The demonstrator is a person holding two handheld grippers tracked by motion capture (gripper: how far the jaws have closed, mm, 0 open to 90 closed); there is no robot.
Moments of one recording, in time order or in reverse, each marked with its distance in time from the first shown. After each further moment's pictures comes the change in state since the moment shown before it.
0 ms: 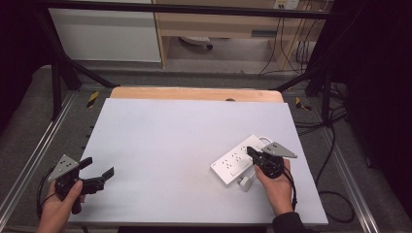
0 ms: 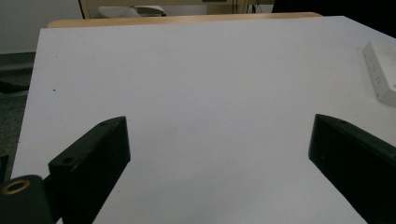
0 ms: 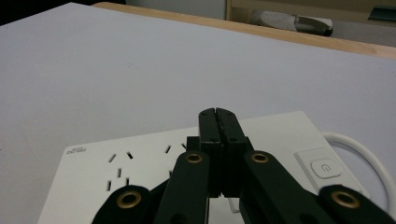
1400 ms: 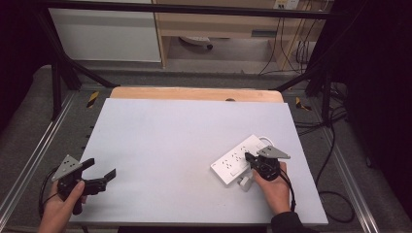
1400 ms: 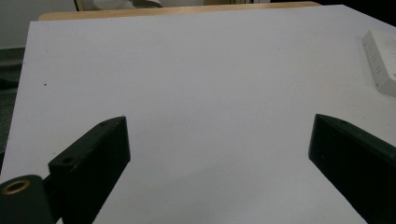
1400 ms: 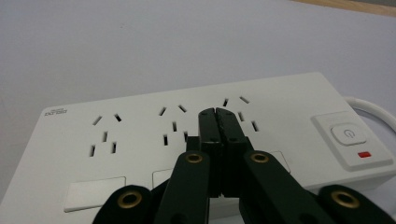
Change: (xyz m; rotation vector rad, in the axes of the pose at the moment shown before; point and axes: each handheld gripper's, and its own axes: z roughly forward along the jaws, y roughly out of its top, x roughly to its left) left arm -0.002 -0.001 0.003 0.033 -0.008 0.013; right arm -0.001 -0.018 0.014 0.099 0.001 -0.021
